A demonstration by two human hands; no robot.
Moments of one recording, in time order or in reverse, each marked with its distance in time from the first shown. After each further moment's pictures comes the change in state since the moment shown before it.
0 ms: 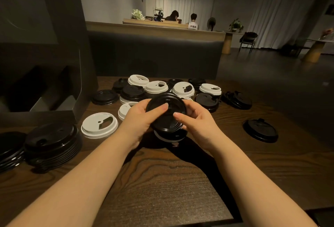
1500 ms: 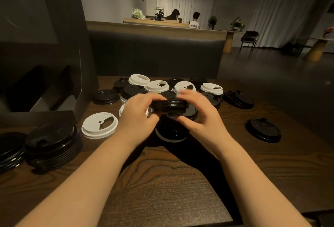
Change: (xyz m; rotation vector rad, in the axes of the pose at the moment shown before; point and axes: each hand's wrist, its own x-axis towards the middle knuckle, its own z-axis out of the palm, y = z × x) left_hand -0.005 0.004 -0.010 0.889 0.152 0.611; right_hand -0.005 -0.006 -0.008 -0.784 0.069 -0.521
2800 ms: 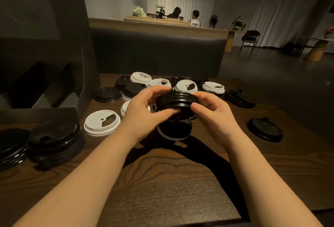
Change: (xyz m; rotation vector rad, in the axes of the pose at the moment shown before) left_hand 0.000 0.010 -0.006 -0.454 -0.070 -0.142; right_hand 0.003 0.002 -0.009 0.716 0.022 0.344
